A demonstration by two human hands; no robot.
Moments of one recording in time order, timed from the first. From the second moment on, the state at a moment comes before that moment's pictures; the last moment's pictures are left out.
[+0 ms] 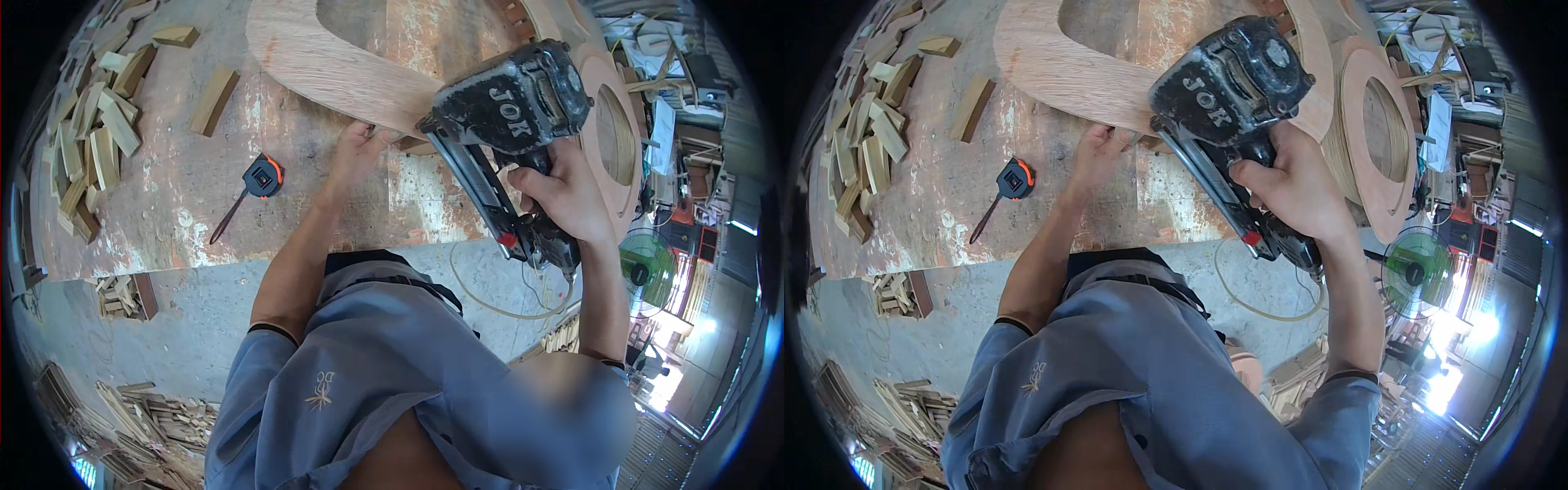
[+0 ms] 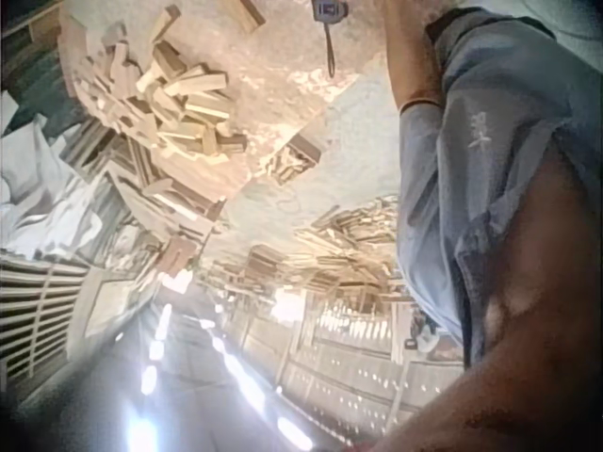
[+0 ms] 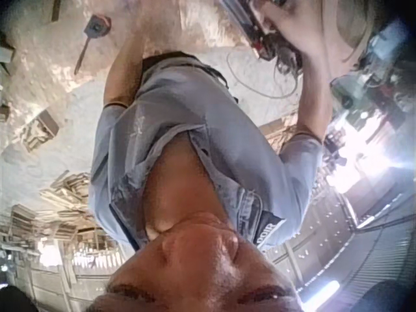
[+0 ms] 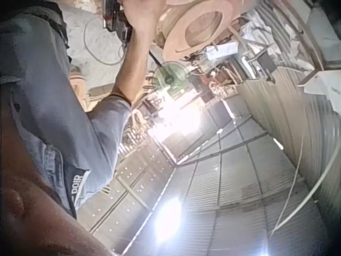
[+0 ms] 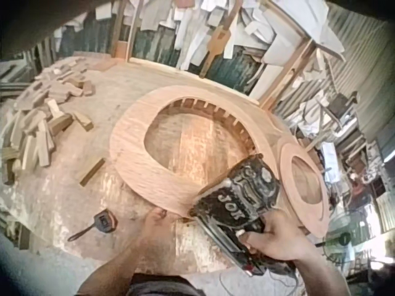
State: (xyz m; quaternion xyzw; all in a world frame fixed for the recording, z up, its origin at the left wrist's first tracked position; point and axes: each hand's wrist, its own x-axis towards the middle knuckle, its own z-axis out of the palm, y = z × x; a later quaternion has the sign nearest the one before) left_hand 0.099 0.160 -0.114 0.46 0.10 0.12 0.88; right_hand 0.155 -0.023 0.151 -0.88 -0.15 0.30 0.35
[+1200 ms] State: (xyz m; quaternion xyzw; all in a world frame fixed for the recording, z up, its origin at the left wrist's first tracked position) left_hand 0.107 0.195 -0.087 0.42 0.19 0.14 0.88; right_hand 0.170 0.018 0.151 -0.90 -0.23 0.29 0.22
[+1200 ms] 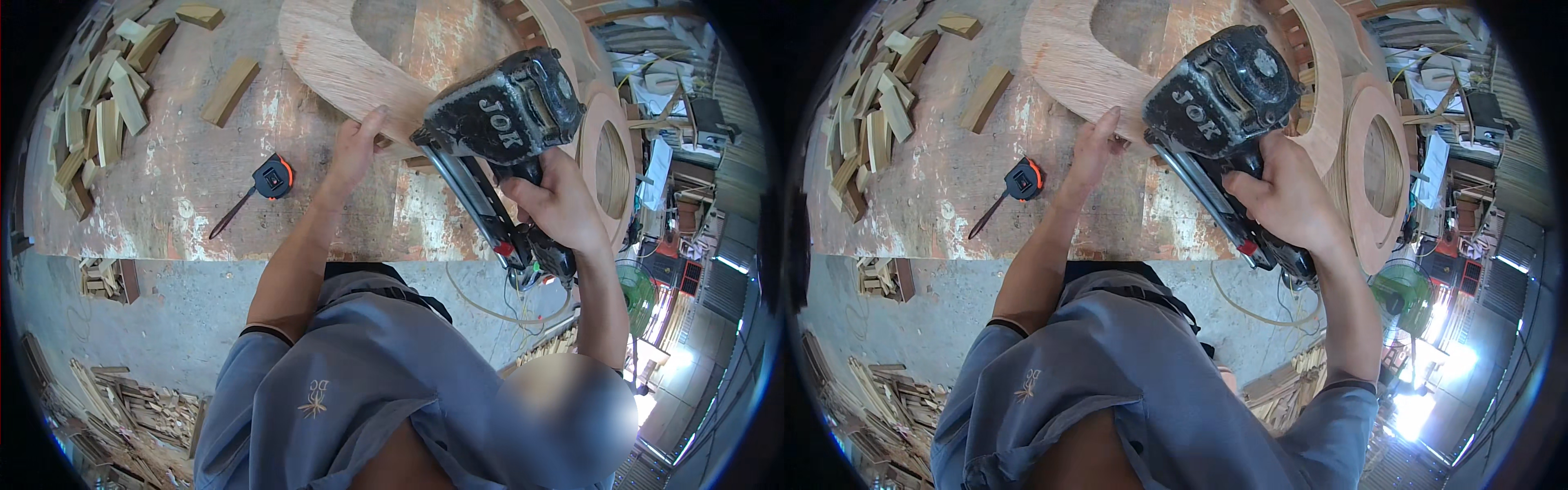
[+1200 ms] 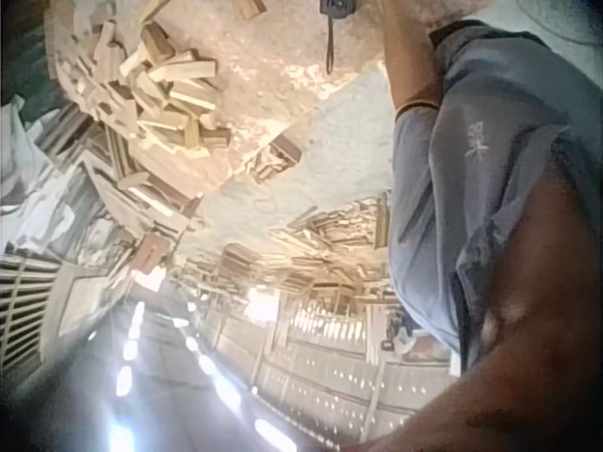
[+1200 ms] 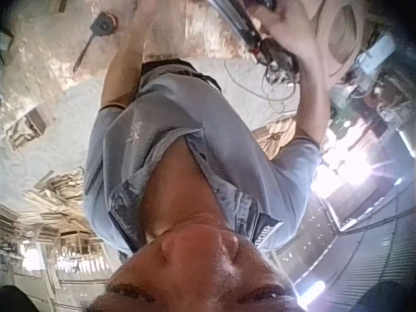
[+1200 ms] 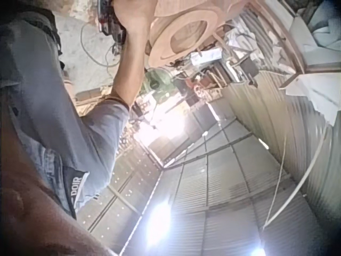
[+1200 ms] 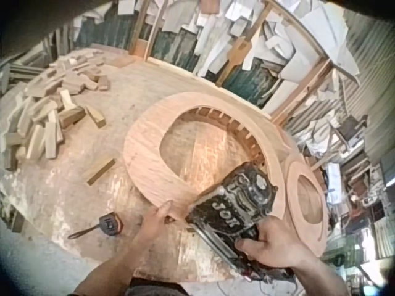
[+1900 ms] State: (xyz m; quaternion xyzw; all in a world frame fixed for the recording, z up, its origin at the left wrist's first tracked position) left_hand 0.056 0.231 -0.087 0.74 0.01 0.09 0.66; right_hand 0.147 -0.006 0.154 -0.91 -0.11 0.27 0.30
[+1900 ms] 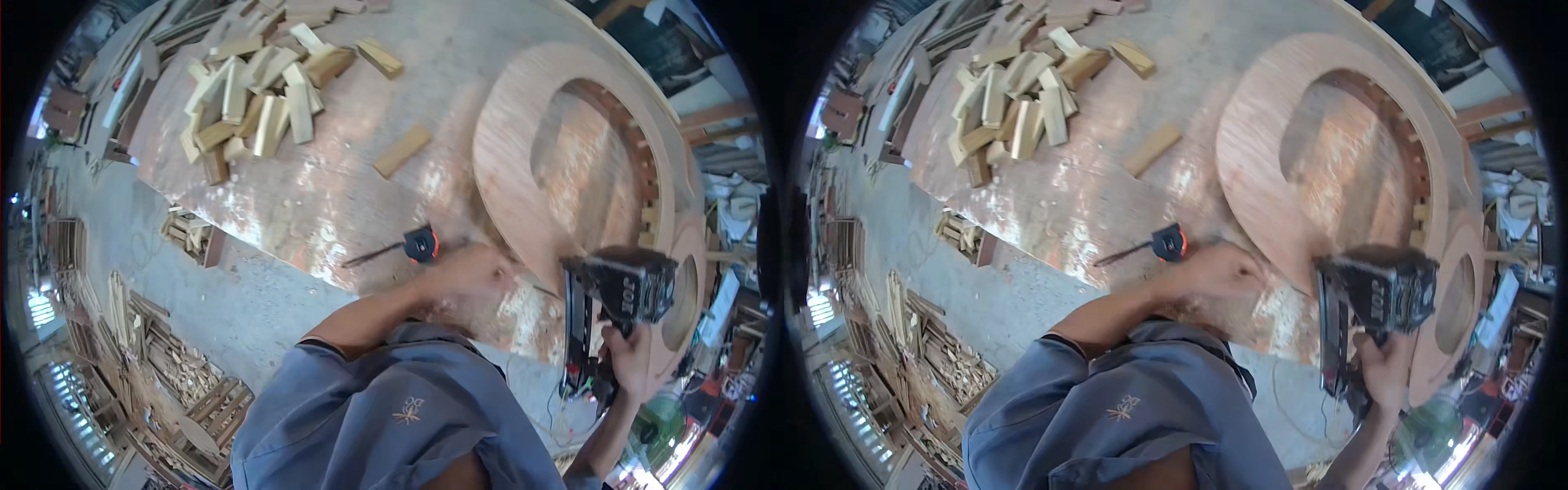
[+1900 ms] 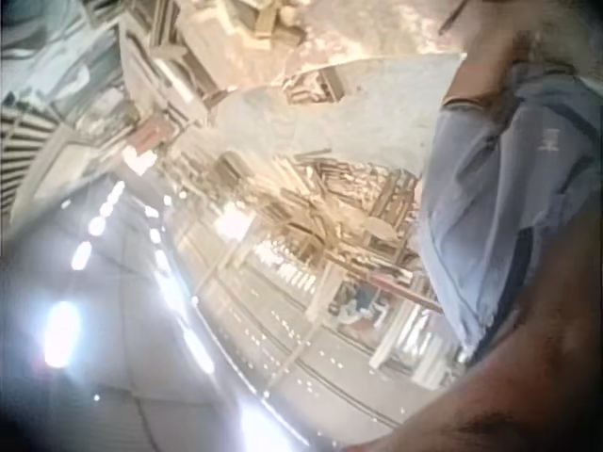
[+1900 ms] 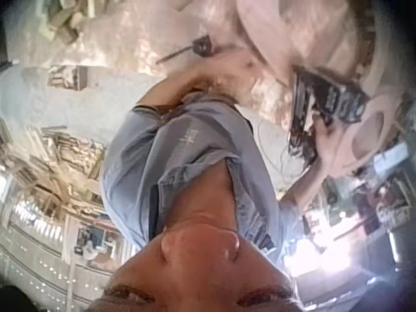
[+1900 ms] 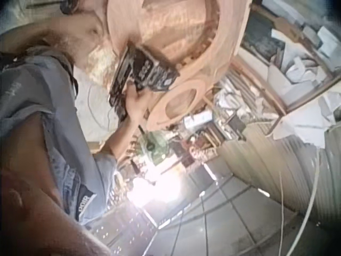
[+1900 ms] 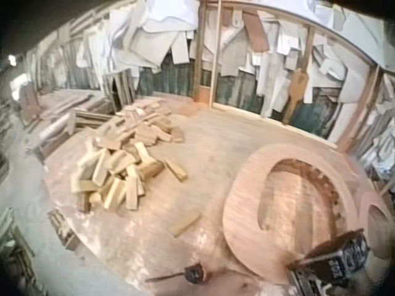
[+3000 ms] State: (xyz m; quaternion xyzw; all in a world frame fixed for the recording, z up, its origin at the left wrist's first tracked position) left_hand -0.031 0.442 -0.052 0.69 0.26 0.28 0.62; right_hand 0.130 -0.030 0.106 -0.90 -0.06 0.22 0.37
